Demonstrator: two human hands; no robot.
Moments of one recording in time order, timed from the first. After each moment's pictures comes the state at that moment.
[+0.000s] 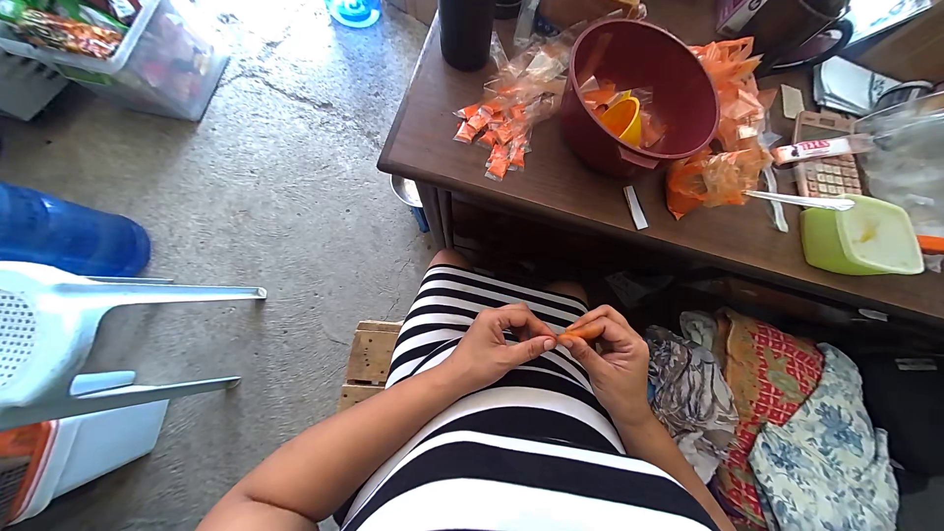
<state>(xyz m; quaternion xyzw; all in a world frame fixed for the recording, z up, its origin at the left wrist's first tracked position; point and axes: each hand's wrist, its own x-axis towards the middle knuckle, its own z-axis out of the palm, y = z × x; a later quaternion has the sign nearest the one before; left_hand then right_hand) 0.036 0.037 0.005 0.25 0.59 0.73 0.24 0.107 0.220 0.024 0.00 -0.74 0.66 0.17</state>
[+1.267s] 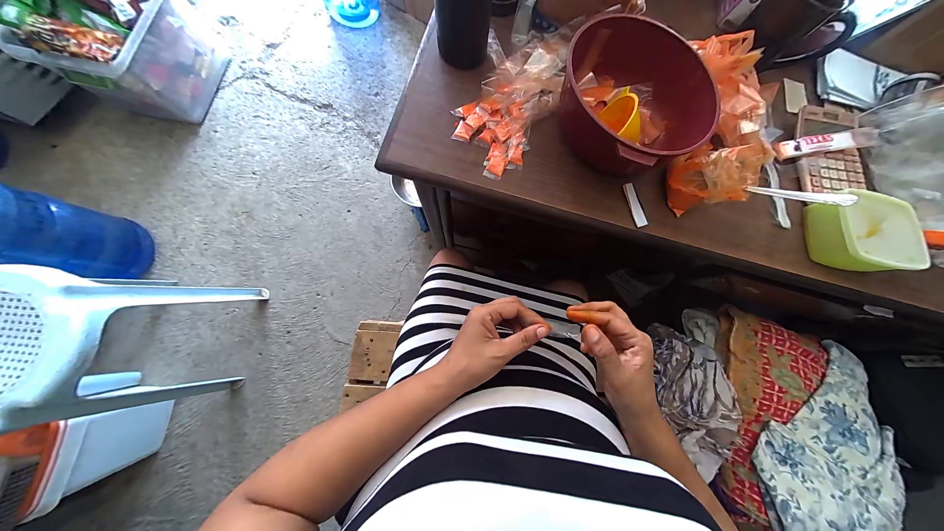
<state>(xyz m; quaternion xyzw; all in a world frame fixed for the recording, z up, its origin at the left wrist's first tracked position) 0.037 0.037 0.006 0.21 0.61 0.73 0.21 0.110 0.233 0.021 -0.01 -0.72 0.68 0.12</state>
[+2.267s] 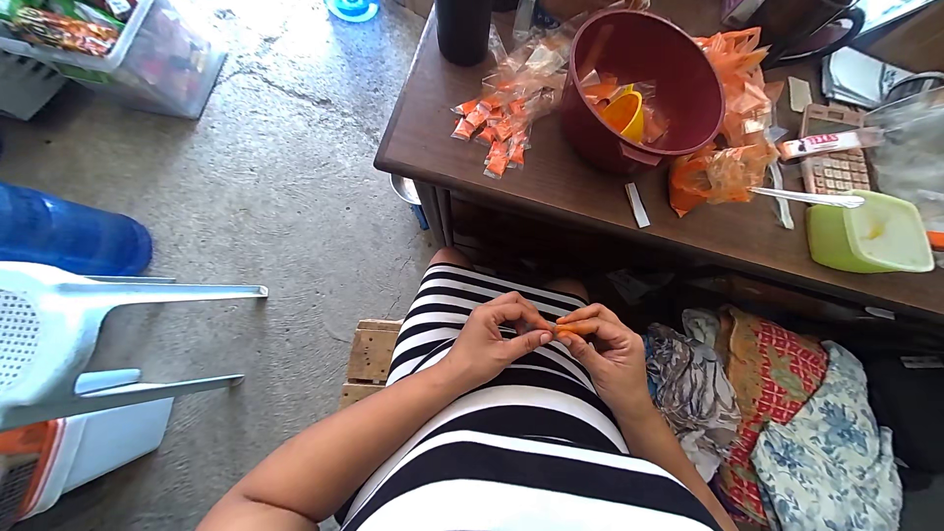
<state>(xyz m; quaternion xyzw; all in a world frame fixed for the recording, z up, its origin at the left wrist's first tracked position) 0.034 0.039 0.002 0.24 0.62 0.72 0.20 0.105 0.227 0.021 0.01 -0.72 0.69 0.11</state>
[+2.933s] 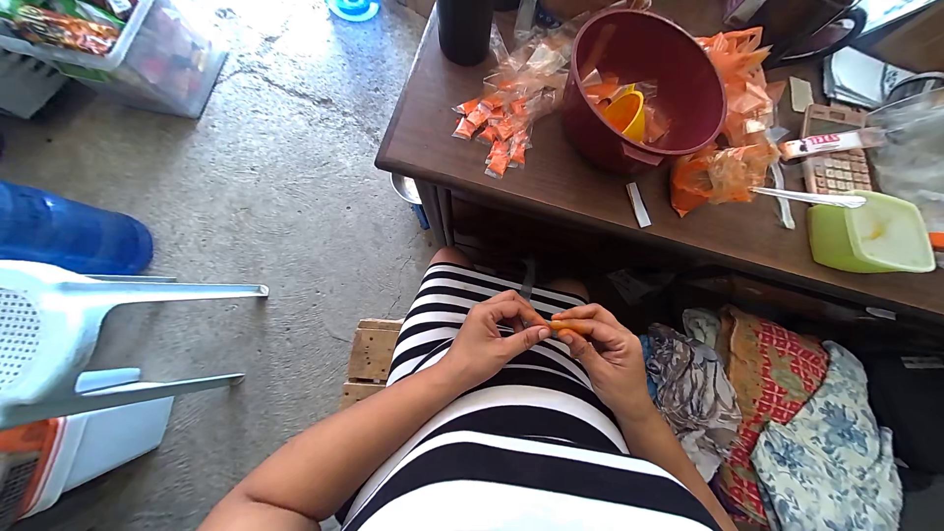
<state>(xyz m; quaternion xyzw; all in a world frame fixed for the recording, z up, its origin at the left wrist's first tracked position) 0.034 0.037 0.002 0.21 0.63 0.72 0.20 0.105 0.226 0.022 0.03 -0.73 0.68 0.09</state>
